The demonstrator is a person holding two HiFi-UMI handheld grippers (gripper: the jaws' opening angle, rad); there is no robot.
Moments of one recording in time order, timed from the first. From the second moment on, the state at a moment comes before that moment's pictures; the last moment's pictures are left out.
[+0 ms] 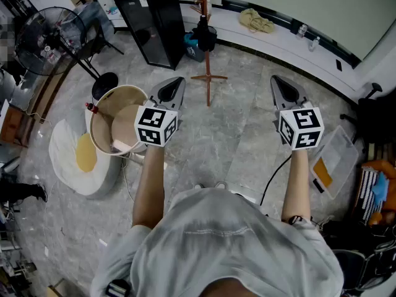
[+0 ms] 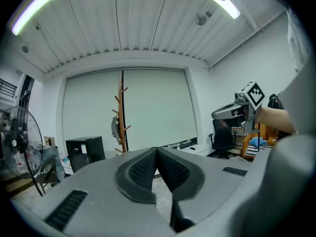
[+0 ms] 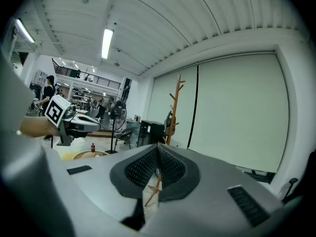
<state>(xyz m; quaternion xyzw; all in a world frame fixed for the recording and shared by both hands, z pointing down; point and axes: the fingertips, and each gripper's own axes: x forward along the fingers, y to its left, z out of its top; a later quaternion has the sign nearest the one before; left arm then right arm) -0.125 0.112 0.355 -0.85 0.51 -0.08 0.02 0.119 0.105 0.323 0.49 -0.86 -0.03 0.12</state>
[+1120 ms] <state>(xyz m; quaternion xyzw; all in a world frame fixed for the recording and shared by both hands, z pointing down) -0.137 -0.056 0.405 -0.82 0.55 -0.12 0.02 0.128 -0.072 0.358 0.46 -0.88 0.03 0.08</state>
